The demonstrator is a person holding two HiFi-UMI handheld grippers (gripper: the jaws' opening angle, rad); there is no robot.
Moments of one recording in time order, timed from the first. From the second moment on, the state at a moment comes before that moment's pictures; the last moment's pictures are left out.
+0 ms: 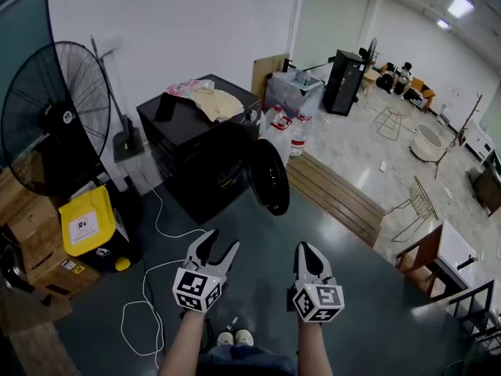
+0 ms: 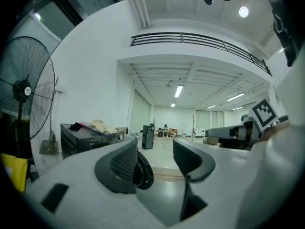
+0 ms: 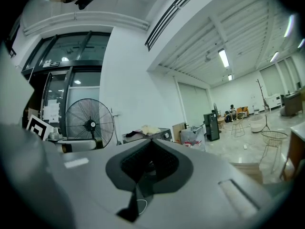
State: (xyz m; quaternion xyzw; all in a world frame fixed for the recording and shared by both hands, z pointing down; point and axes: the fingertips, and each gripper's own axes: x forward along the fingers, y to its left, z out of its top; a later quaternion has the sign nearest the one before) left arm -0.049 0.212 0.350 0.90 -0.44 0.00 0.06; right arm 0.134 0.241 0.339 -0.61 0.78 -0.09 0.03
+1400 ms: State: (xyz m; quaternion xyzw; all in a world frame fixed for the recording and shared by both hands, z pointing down) left arm 0.010 -0.060 0.412 0.89 -0.45 0.02 0.08; right arm 0.232 -0.035 0.395 -0.63 0.76 -0.11 0.05
